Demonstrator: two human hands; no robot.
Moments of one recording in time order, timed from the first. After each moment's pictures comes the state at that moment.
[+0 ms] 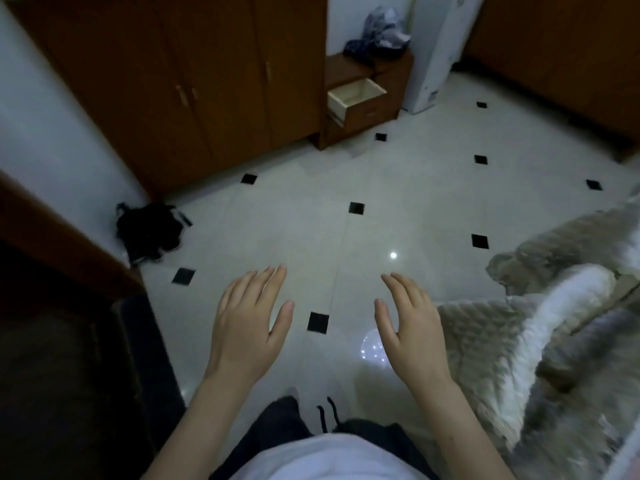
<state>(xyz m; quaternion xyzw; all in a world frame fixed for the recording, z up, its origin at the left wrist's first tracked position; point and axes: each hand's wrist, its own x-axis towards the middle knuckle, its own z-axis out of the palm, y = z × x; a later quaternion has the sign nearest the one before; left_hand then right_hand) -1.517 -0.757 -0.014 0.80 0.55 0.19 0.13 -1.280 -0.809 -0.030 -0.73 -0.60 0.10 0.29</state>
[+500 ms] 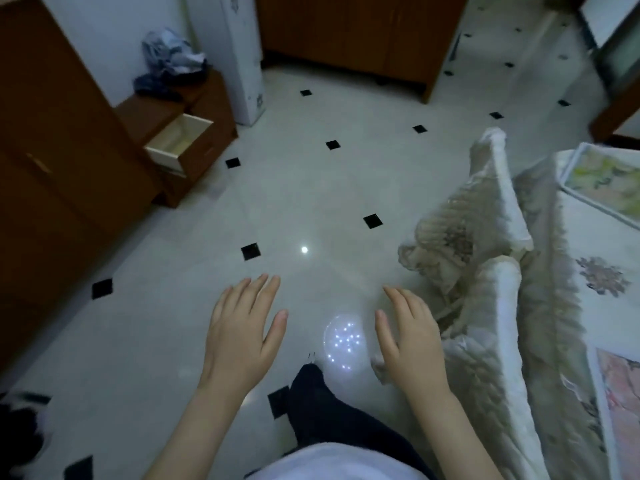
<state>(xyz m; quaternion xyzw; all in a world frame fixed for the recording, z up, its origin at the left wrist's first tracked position) -1.315 -0.469 -0.018 0.93 0.28 0.13 0.17 -1.154 -0.659 -0.036 -0.89 -0.33 0.02 0.32</state>
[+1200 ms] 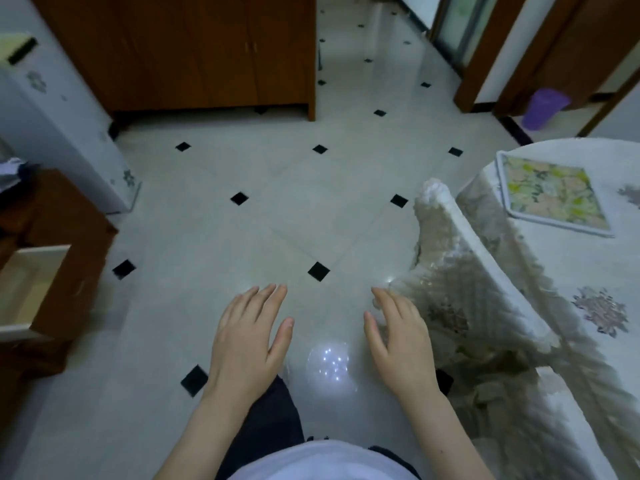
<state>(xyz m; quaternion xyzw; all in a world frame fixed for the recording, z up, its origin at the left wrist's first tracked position) -0.932 -0.226 -0.022 0.97 0.04 0.10 0.21 -0.870 -0.448 -0.039 -0.93 -0.13 -0.05 0.33</state>
